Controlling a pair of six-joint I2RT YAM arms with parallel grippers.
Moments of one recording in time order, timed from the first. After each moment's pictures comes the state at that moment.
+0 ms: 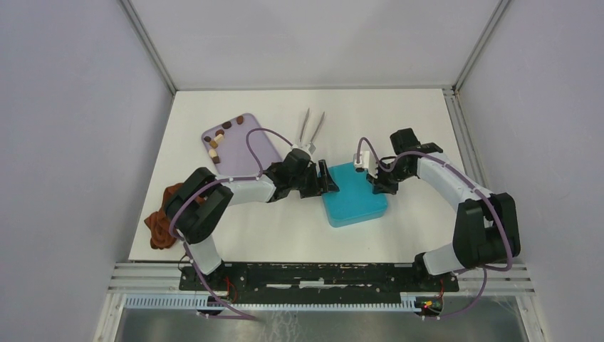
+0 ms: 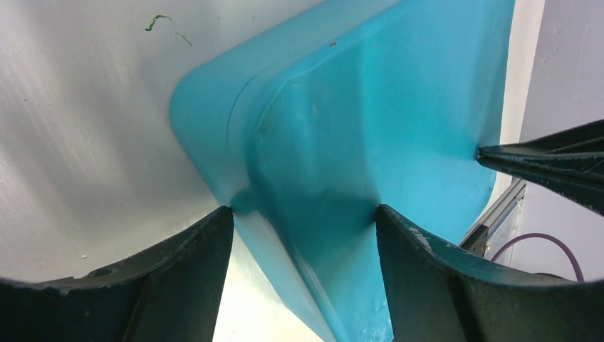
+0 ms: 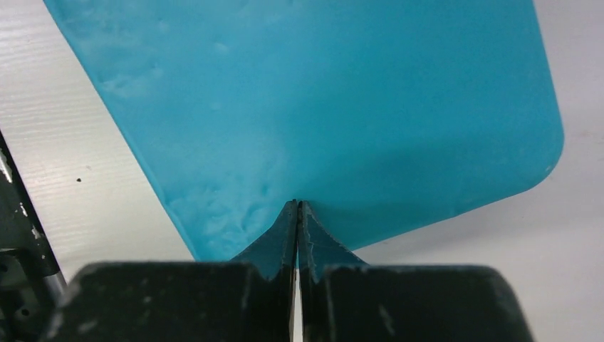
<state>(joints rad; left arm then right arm) -0.76 1.76 0.89 0.15 0.20 -0.85 0.22 1.45 0.95 -0.83 -0.55 -1.10</state>
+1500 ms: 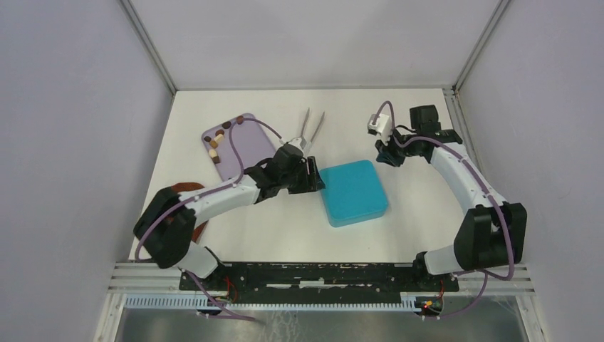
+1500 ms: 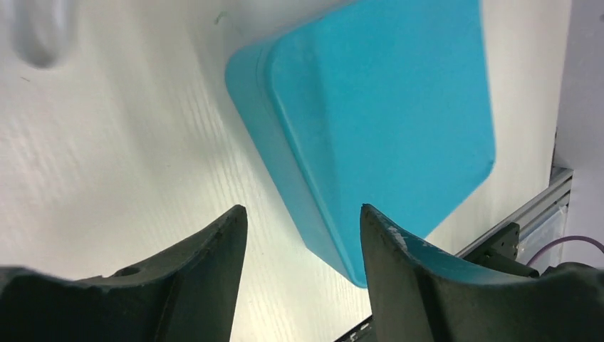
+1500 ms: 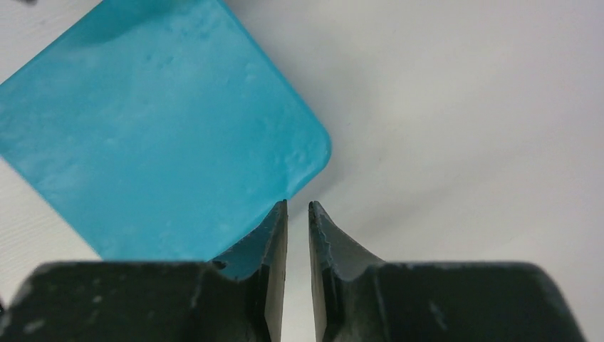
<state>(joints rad) -0.77 1.55 0.92 -0.14 0.08 -0.77 0.15 1.45 1.17 -0.67 -0.56 -0.82</state>
